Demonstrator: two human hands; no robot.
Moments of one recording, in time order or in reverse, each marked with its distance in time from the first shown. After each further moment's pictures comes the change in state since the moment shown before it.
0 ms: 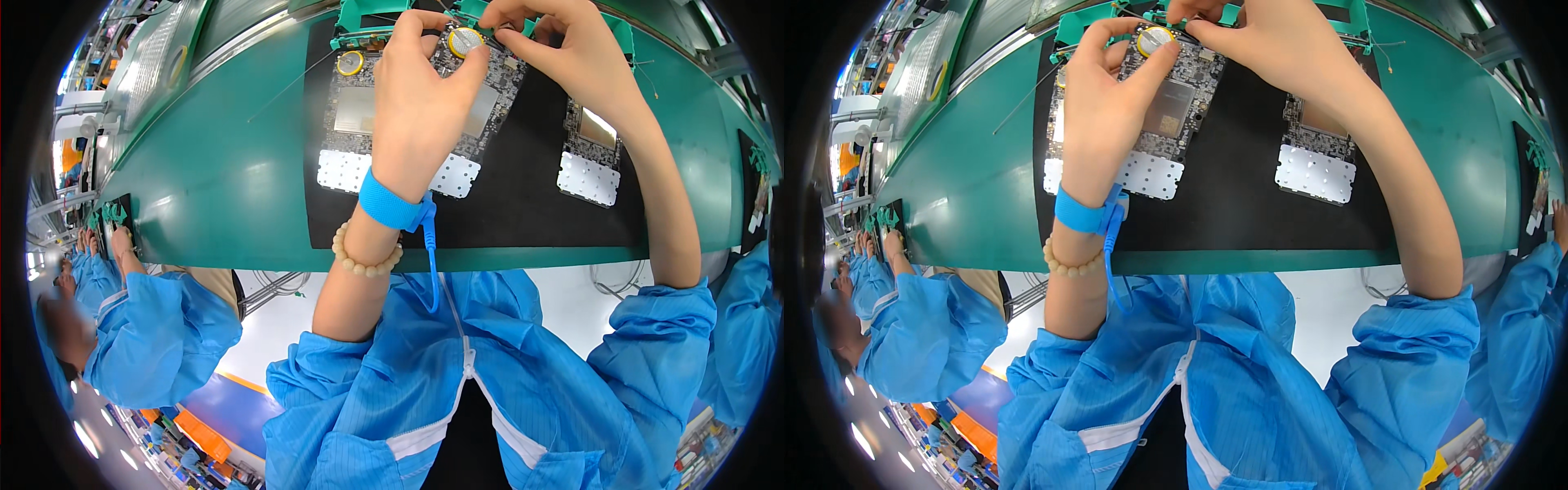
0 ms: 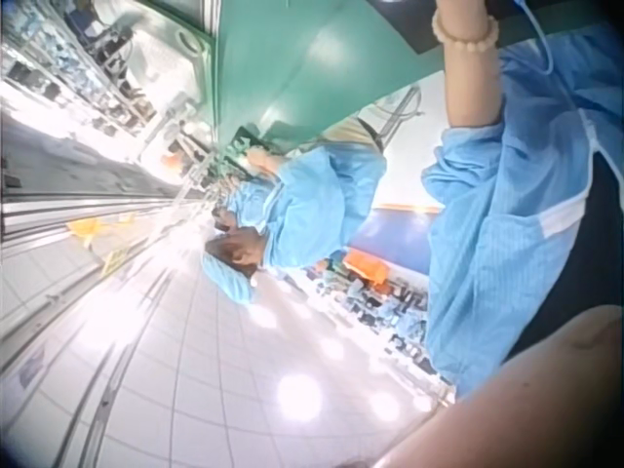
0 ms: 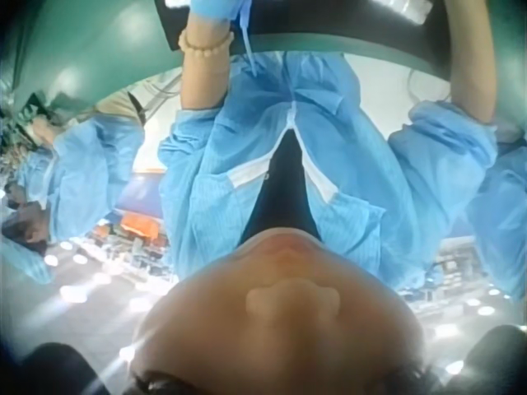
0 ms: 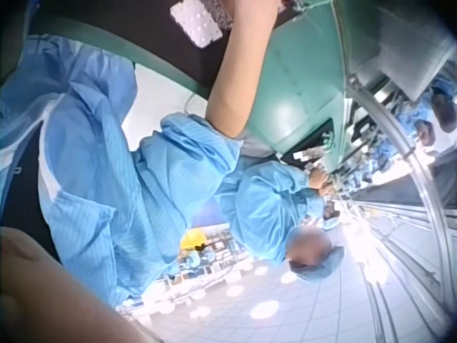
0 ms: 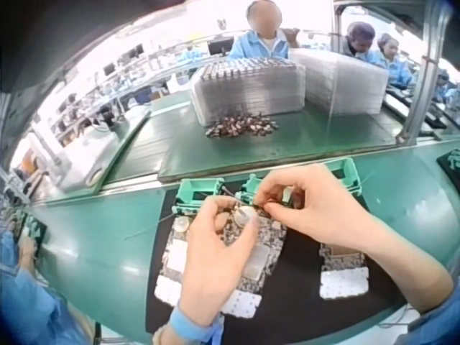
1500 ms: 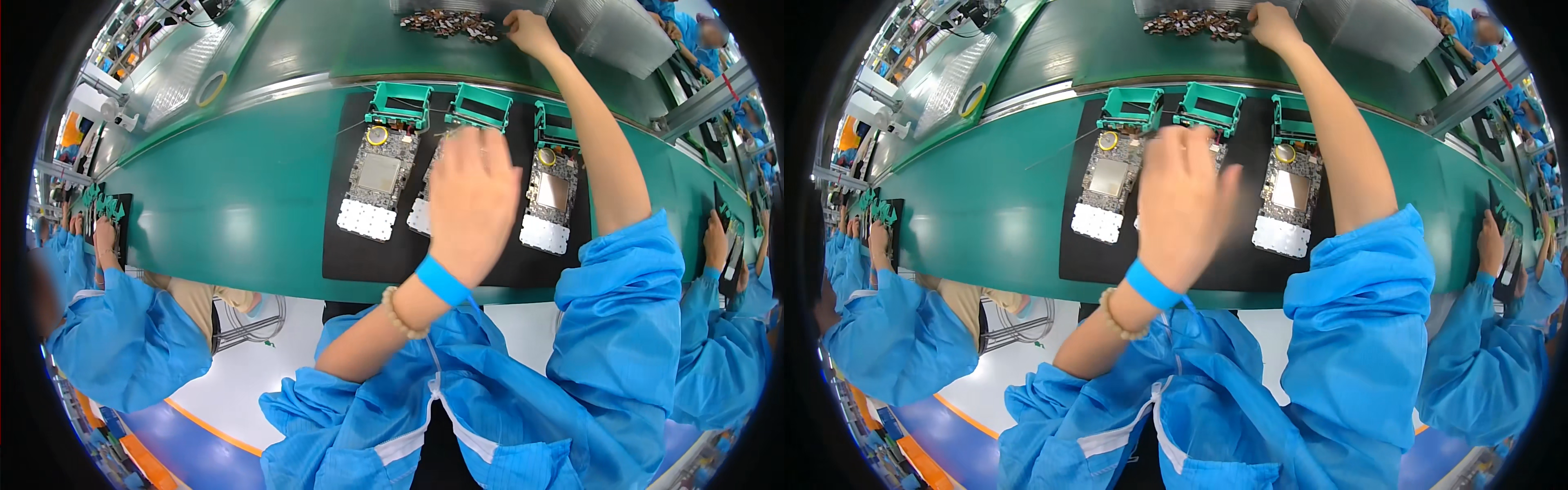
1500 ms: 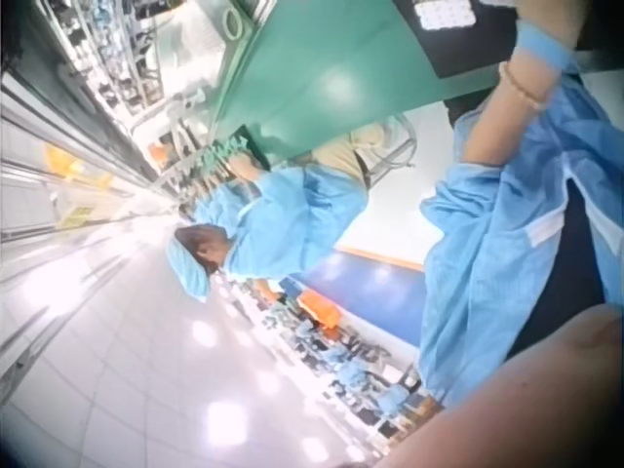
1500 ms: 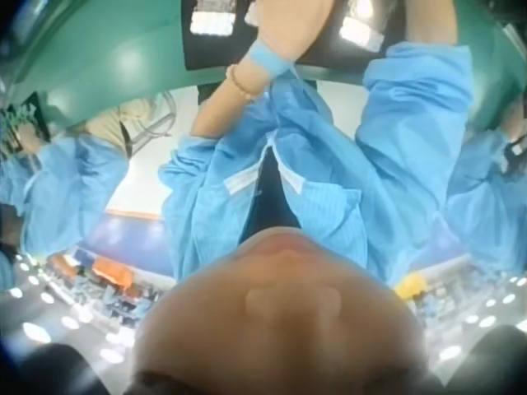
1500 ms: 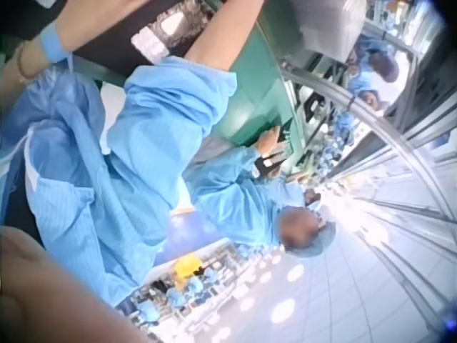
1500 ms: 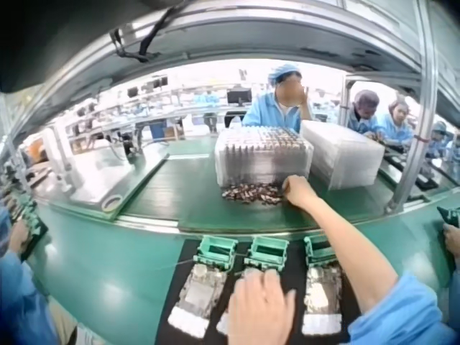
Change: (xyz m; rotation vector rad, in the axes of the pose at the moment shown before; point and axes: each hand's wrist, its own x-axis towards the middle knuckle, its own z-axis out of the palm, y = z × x) left_hand -0.039 0.038 0.041 0.763 0.212 0.421; right_hand 0.178 0.159 -0.073 -0.748 0.298 -0.077
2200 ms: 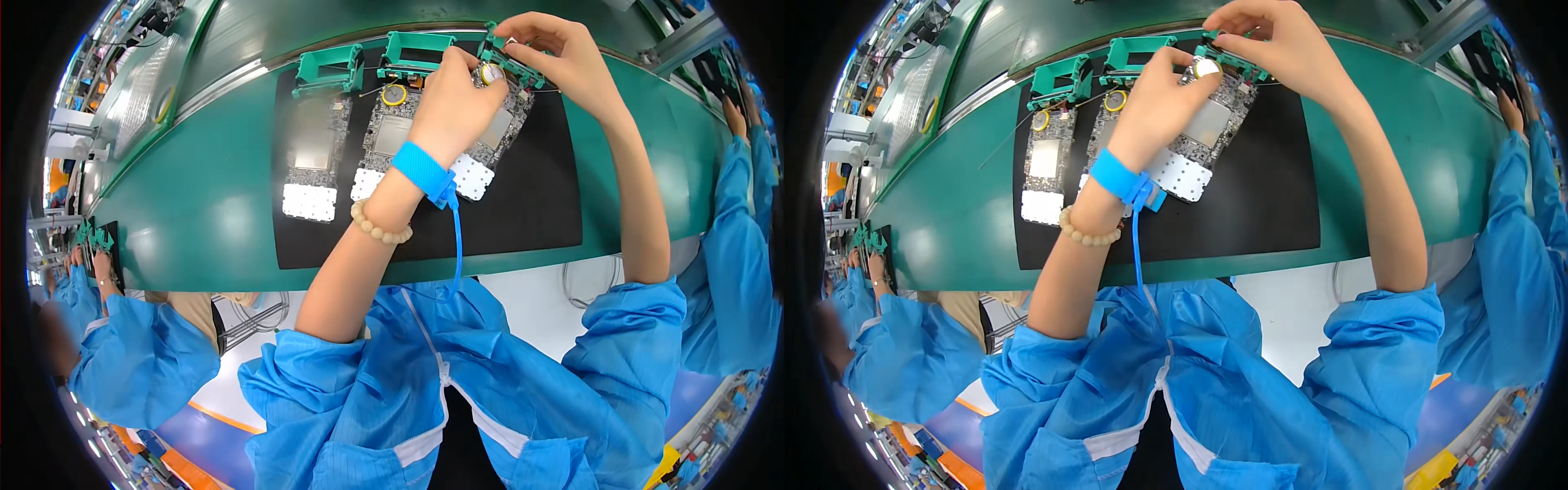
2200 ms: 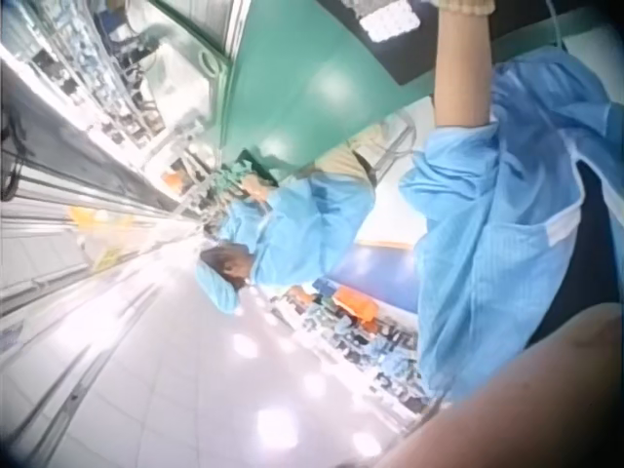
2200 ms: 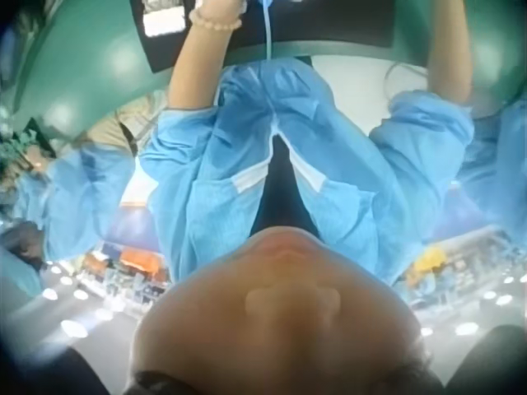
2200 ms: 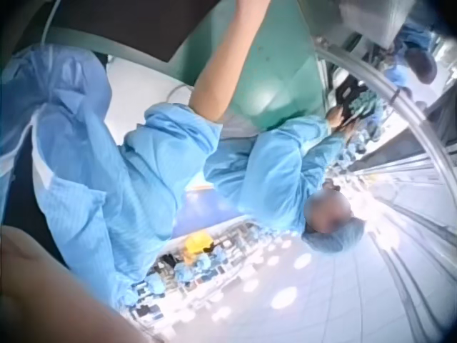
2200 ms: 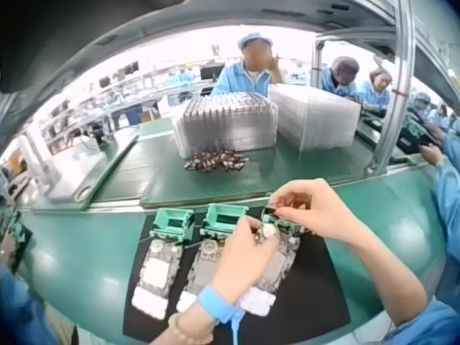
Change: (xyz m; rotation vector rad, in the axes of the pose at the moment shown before) left_hand 0.040 -0.012 0.066 -0.654 -0.385 -0.344; right_hand -0.169 -0.072 -0.122 0.735 -0.146 -0.038
